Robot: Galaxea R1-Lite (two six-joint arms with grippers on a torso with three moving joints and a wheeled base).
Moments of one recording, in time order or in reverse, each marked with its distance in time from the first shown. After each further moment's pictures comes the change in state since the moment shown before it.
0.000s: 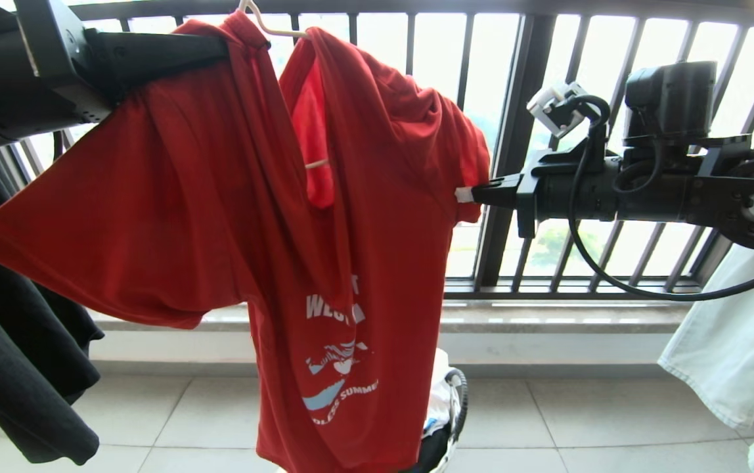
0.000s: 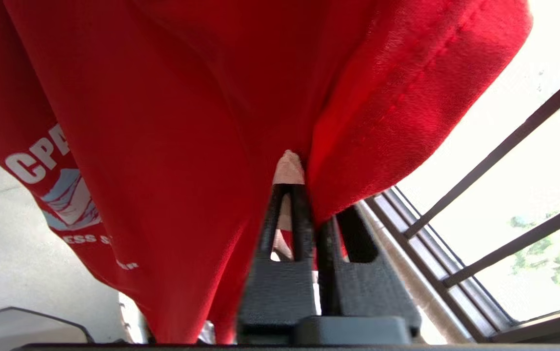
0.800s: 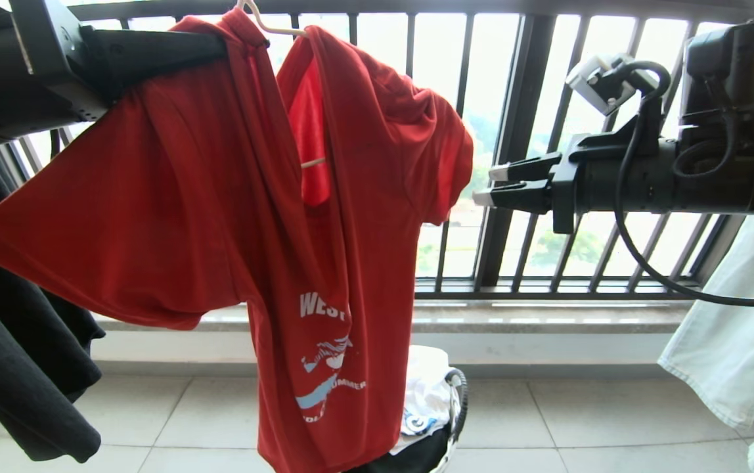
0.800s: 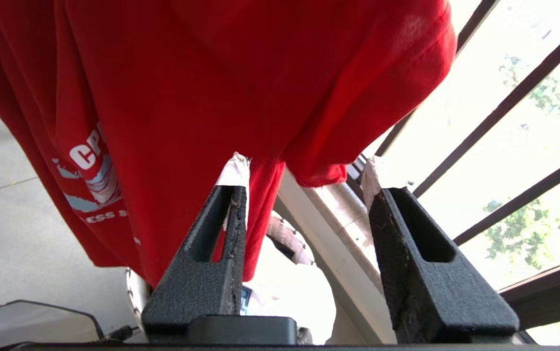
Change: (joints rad) left arm 0.000 -0.006 0.001 0.001 -0.006 -0.003; right arm 0.014 -0.126 0.010 0.126 -0.060 -0.003
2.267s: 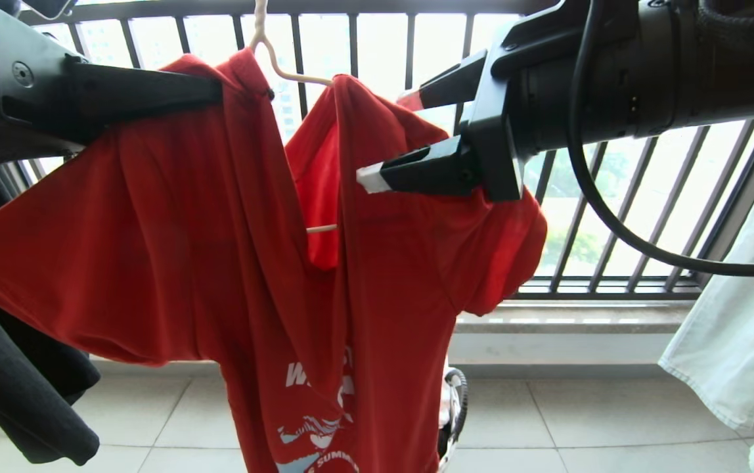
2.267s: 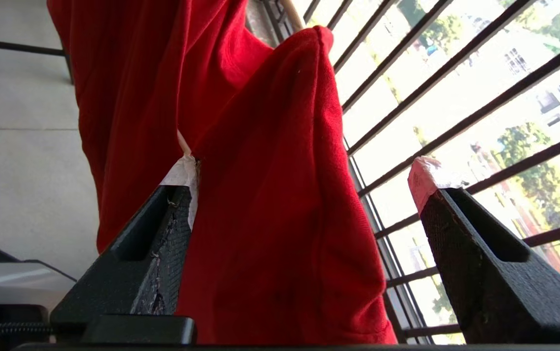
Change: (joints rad) left arm -0.002 -0.007 0.032 -0.001 -0.328 -0.043; right arm 0.425 0.100 -0.560 0.493 -0.285 -0.184
